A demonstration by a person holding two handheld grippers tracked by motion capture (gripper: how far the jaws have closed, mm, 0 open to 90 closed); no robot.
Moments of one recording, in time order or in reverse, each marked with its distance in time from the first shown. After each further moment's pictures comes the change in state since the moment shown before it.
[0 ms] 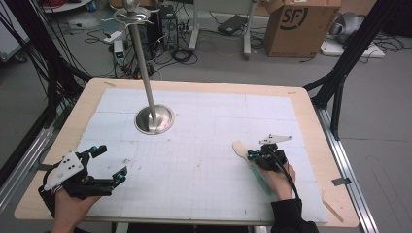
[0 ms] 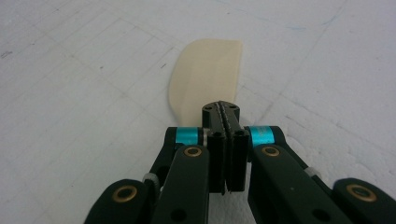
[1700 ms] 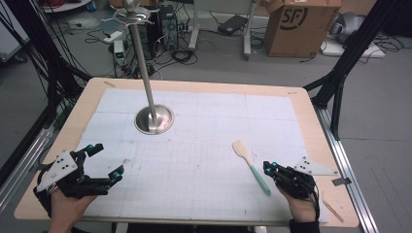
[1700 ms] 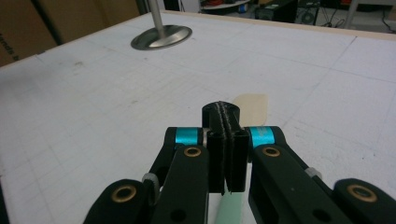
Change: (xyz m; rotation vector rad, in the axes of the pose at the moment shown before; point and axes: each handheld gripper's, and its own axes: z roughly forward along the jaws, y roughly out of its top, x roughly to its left) left arm 0.002 0.007 -0.006 -0.032 0.007 -0.007; right arm 0.023 -0.048 -0.091 -0.382 0.106 0.013
